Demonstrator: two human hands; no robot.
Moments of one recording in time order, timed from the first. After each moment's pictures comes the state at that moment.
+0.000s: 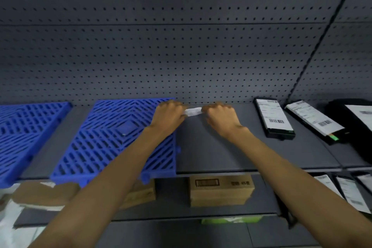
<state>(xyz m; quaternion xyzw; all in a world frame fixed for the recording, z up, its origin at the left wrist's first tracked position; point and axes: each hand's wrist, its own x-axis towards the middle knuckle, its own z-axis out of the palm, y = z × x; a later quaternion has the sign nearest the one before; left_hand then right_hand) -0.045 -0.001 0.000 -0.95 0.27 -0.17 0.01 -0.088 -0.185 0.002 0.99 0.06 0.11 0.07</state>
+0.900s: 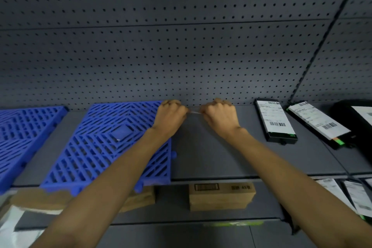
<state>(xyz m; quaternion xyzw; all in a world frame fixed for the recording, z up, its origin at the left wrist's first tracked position) -0.034 -0.025 -0.005 -0.95 0.26 -0.20 0.01 -0.072 -0.194 -0.001 0.98 0.05 0.21 0.04</state>
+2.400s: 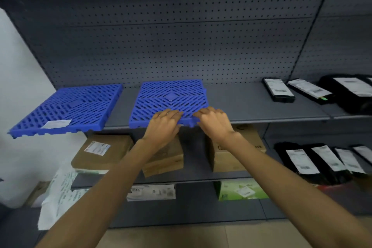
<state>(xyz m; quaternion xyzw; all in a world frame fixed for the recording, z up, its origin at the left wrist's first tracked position) -0.235 0.181 -0.020 -0.95 0.27 -0.15 0.00 -0.266 -0.012 -0.005 0.98 0.11 0.13 0.06</state>
